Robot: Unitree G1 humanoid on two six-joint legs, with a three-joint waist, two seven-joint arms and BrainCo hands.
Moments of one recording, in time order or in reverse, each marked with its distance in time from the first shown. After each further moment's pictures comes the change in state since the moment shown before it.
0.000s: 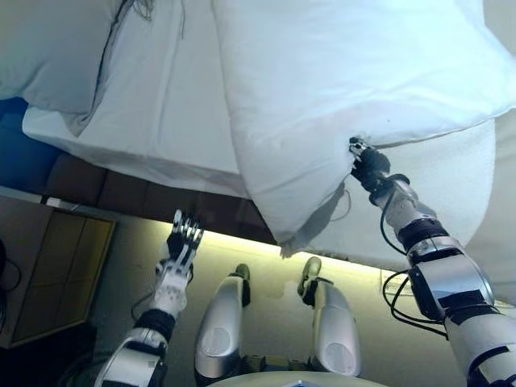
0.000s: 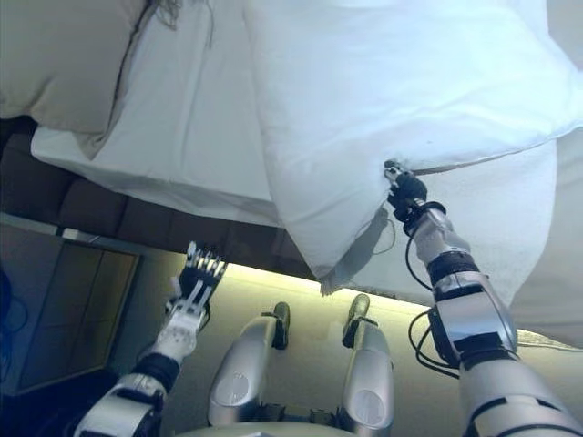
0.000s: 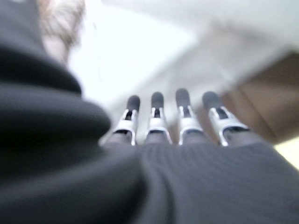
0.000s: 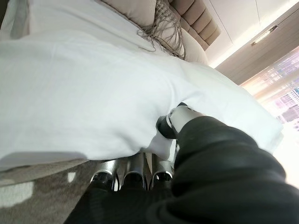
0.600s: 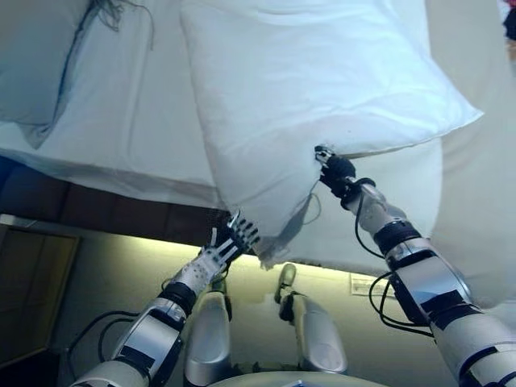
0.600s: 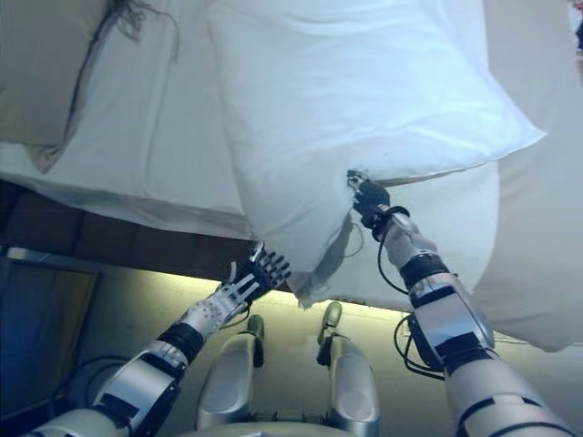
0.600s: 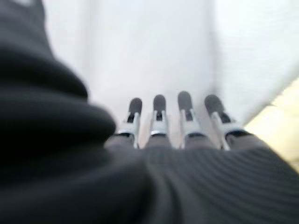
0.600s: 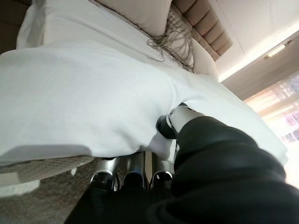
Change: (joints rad) left arm -0.126 -0.080 -0.181 0.186 -0.135 0.466 0.144; right arm -0.011 0.101 0.145 -0.065 0.058 -0.003 -0.028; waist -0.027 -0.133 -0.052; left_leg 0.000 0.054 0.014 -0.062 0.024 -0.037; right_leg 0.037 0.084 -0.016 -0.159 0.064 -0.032
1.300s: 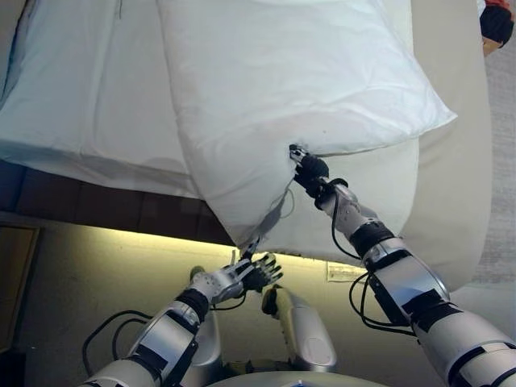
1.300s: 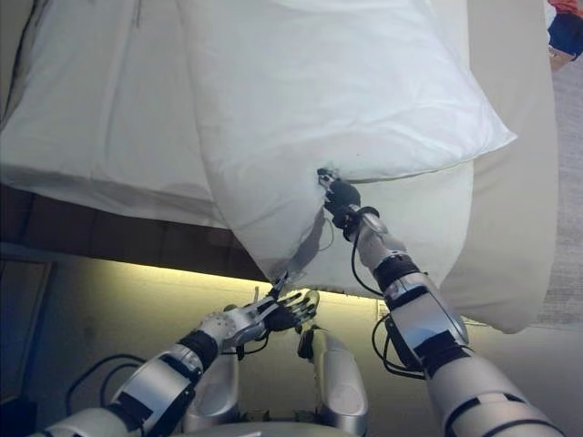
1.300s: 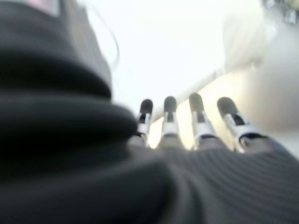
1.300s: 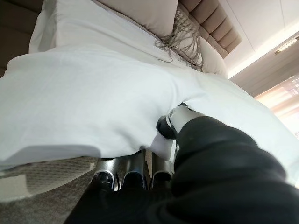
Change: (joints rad) left arm -0.031 -0.089 -0.119 -0.001 -0.279 0.116 0.031; right arm -0.012 0.111 0.025 -0.051 0.043 -0.045 -0.043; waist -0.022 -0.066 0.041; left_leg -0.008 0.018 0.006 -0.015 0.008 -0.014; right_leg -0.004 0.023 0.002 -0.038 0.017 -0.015
